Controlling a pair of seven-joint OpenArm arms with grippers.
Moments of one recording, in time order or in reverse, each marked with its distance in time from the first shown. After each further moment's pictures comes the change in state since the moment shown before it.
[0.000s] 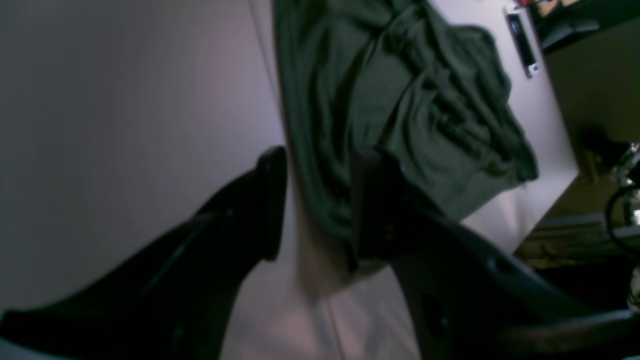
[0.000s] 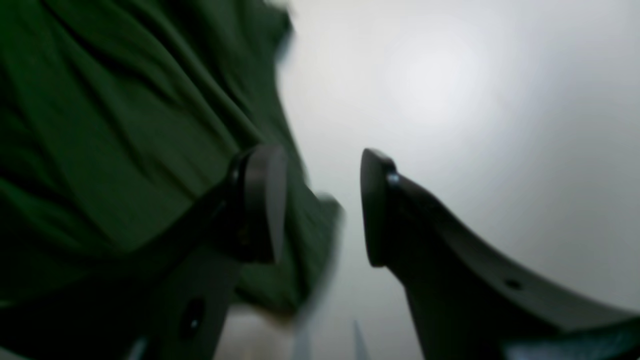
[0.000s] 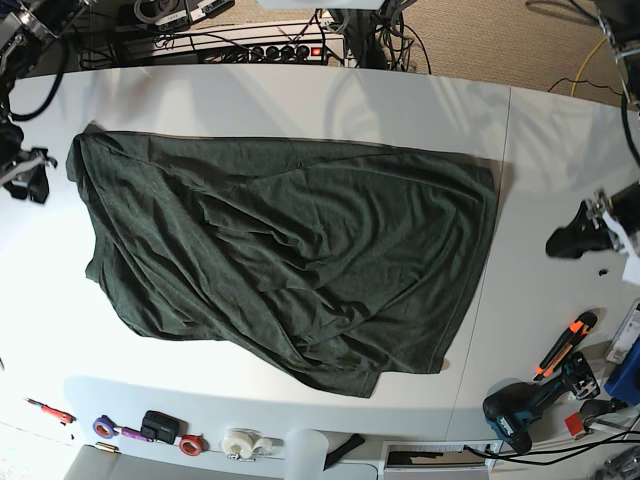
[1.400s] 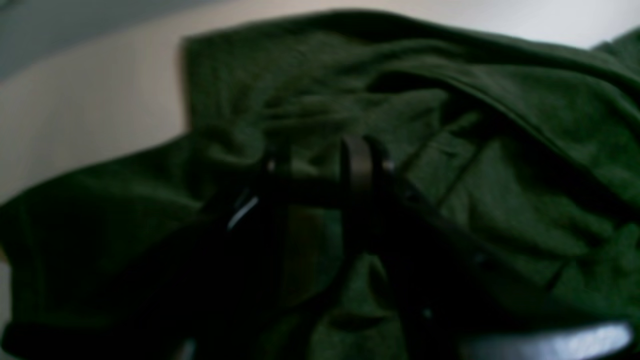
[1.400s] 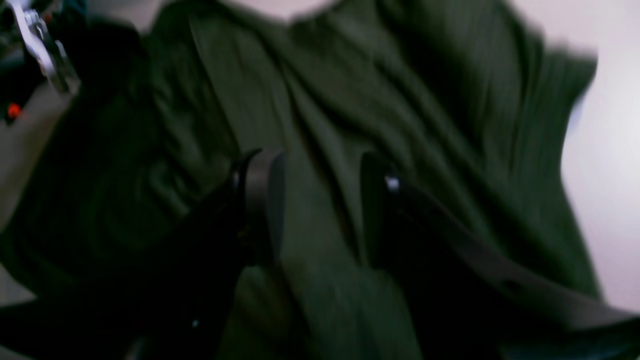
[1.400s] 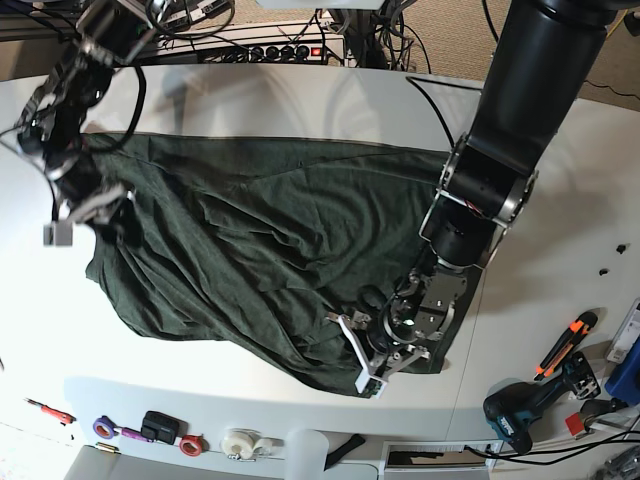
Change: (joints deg) left arm -42.1 38.9 46.2 -50.2 64.5 26.7 -62.5; right arm 9.6 -13.3 -11.5 0.0 3.5 3.8 1.0
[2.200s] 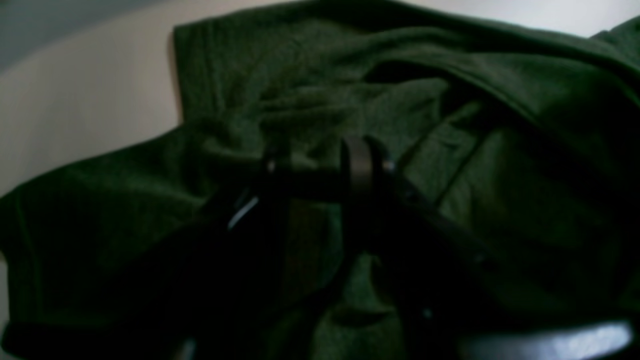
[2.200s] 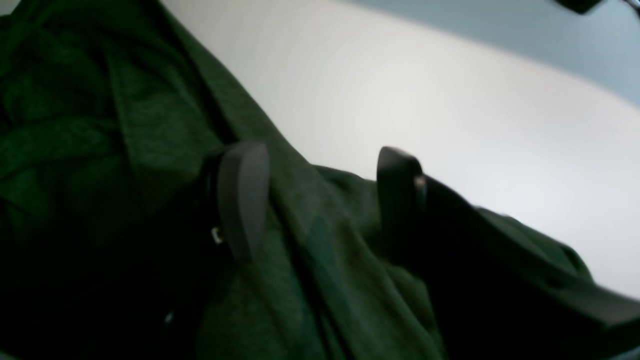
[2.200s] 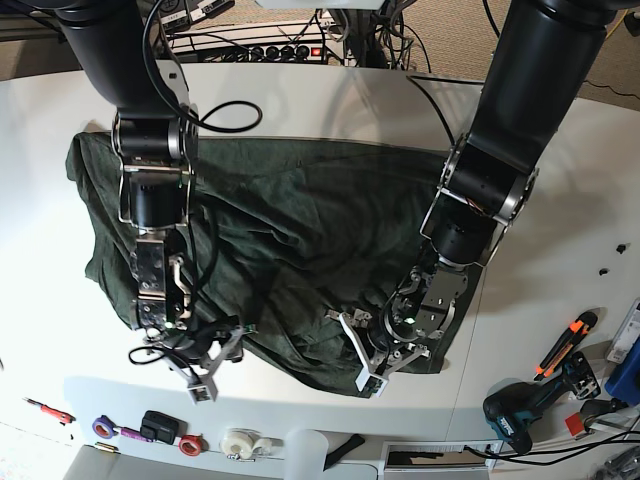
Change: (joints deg) left arm 0.6 -0.3 0.0 0.8 0.2 -0.6 0.5; right arm 37.7 -5.1 -40.2 -45.0 -46.5 -18.9 21.3
